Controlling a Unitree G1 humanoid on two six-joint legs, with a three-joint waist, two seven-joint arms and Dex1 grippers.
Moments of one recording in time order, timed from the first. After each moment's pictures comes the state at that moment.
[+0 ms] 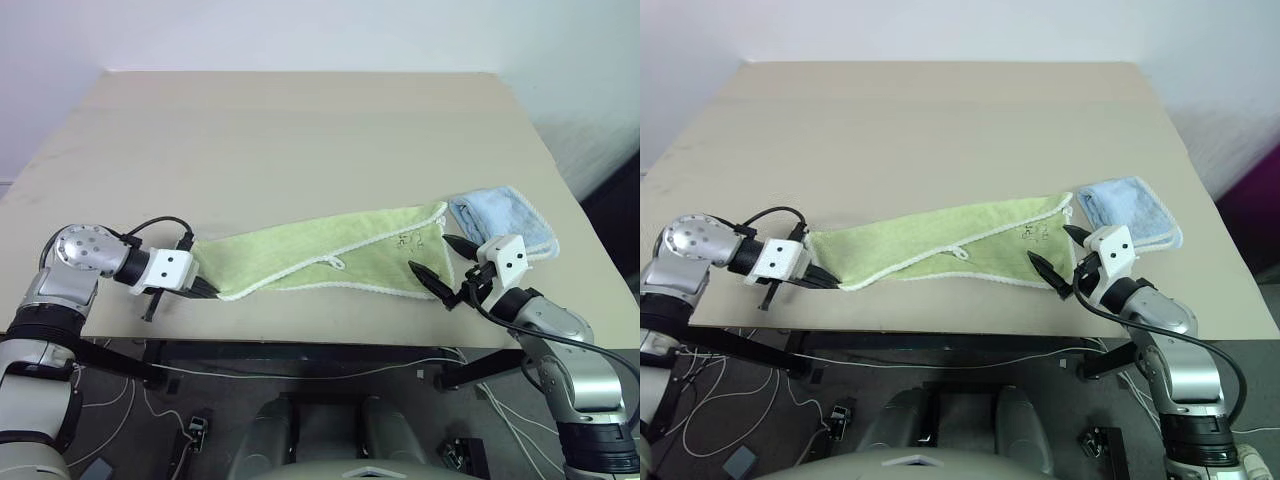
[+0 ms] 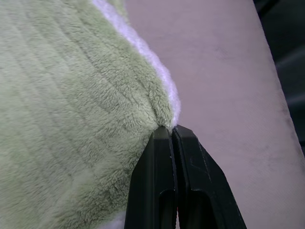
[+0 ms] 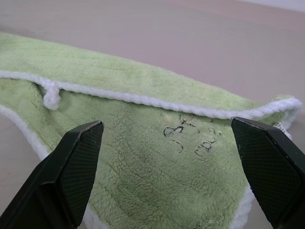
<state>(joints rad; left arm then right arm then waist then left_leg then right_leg) -0.60 0.89 -0.19 0.63 -0.12 -0.49 -1.58 -0.01 -0.53 -0.16 -0.26 0.38 0.28 0.64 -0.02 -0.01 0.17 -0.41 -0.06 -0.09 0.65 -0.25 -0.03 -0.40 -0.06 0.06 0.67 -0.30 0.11</state>
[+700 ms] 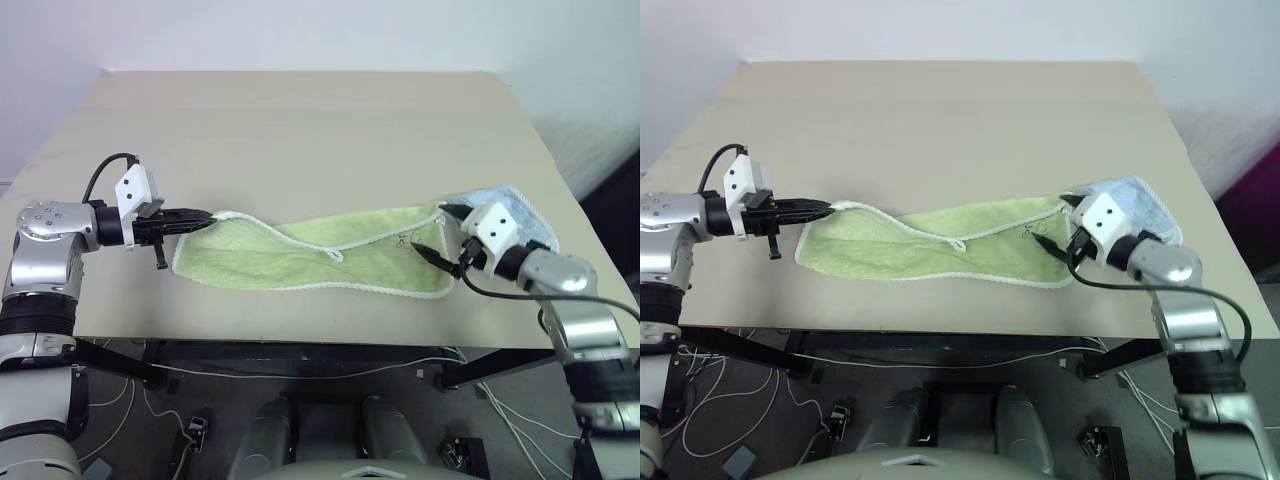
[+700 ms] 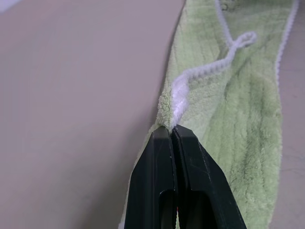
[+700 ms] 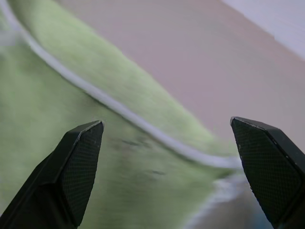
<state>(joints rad) -0.63 0.83 0.06 0.53 -0.30 -0.04 -1.35 -0.40 -0.72 0.00 0.18 0.08 -0.03 0.78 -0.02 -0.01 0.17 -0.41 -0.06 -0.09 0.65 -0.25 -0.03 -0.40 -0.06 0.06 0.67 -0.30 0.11</state>
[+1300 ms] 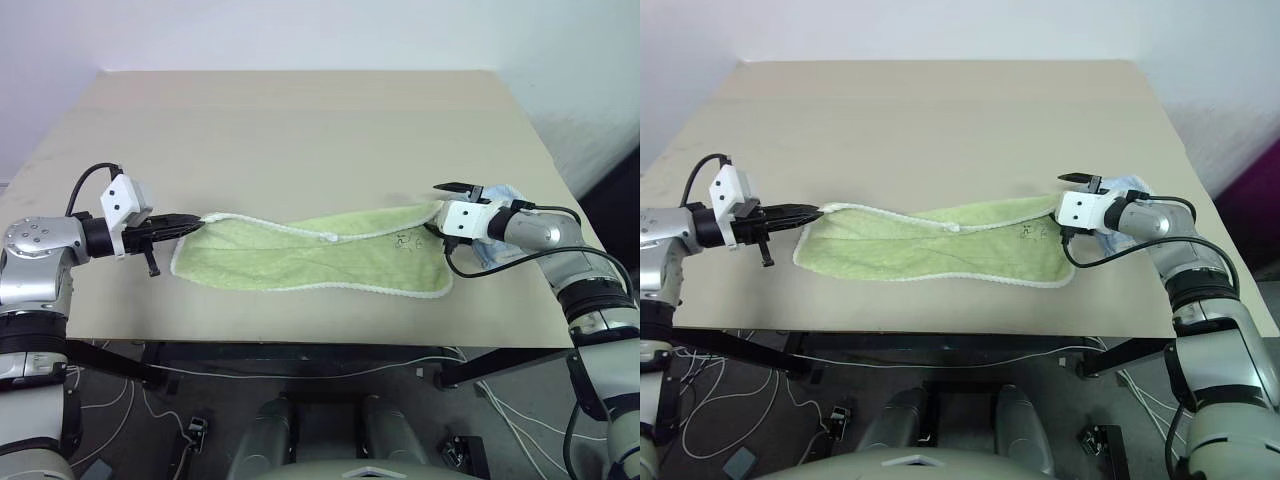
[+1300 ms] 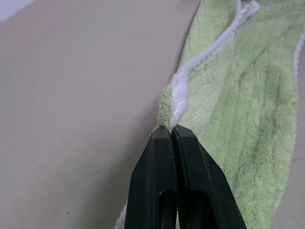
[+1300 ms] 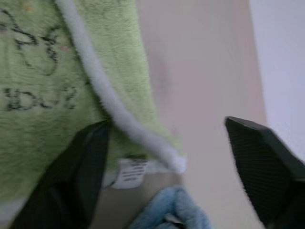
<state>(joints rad) -0.52 0.84 0.14 0.46 -0.30 -0.05 -1.30 -0.79 -0.77 0.24 0.86 -0.38 -0.62 0.59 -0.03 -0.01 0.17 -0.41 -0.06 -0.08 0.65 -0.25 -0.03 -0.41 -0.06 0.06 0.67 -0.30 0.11</state>
